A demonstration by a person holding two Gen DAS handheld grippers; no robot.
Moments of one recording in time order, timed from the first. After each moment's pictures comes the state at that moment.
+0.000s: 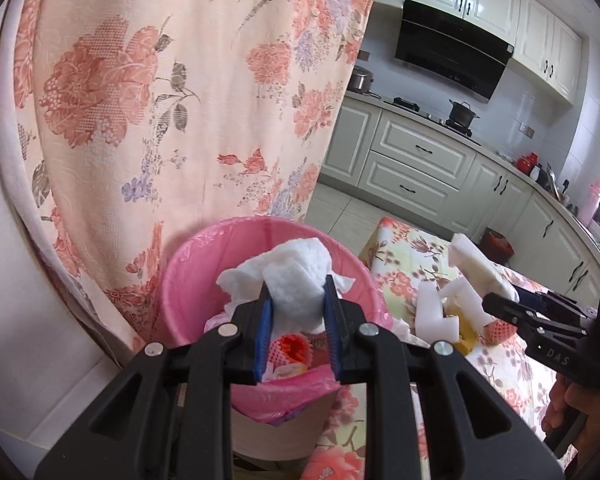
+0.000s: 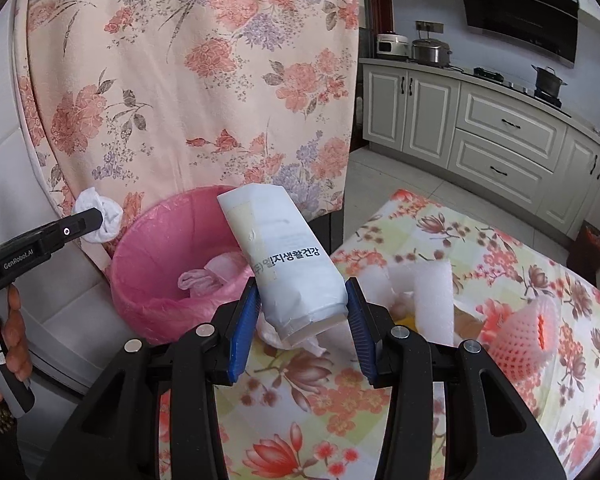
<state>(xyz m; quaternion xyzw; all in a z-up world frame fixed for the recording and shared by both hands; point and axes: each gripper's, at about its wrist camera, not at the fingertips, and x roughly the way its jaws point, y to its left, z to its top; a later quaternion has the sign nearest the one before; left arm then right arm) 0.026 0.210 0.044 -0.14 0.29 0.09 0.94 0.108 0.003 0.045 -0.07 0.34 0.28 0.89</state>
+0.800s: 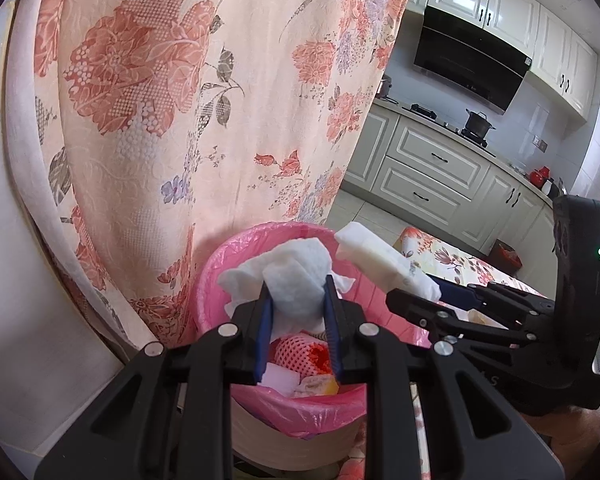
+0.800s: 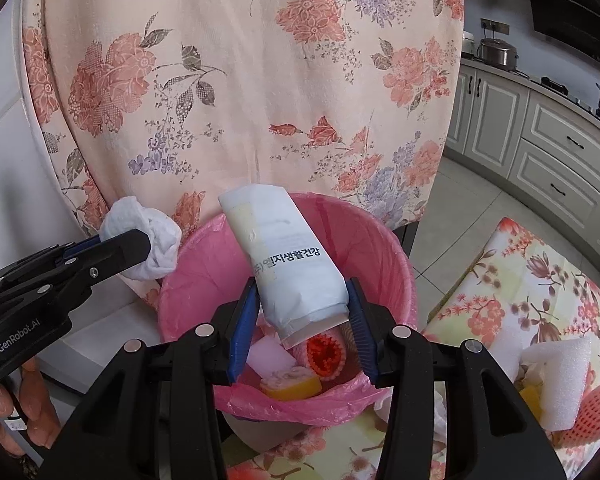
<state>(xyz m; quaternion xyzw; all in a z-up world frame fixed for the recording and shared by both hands) 0.025 0.248 0.033 -0.16 0.29 0.11 0.94 0.128 0.135 0.024 -0.09 0.37 0.36 0.85</state>
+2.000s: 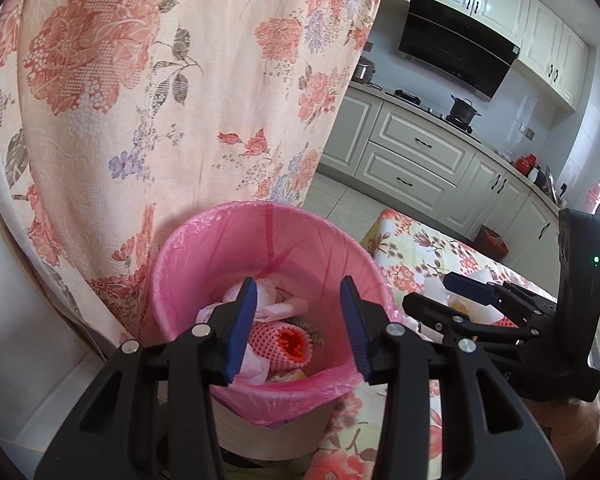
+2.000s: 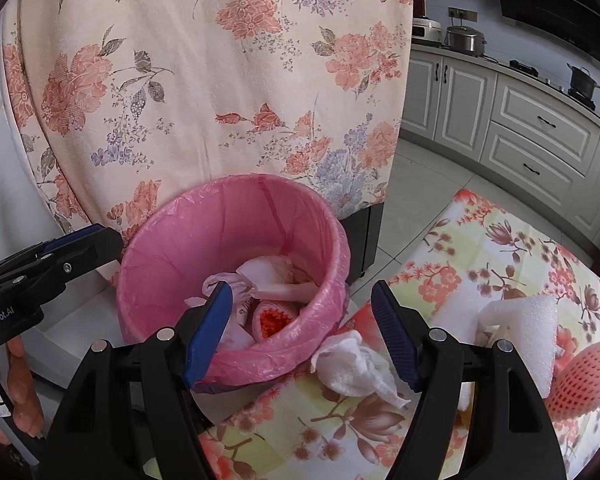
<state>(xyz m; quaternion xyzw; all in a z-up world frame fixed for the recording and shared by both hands) 0.039 0.218 0.027 -0.16 0.31 0.07 0.93 0.131 0.071 0.013 -0.08 0.38 0.30 0.87</state>
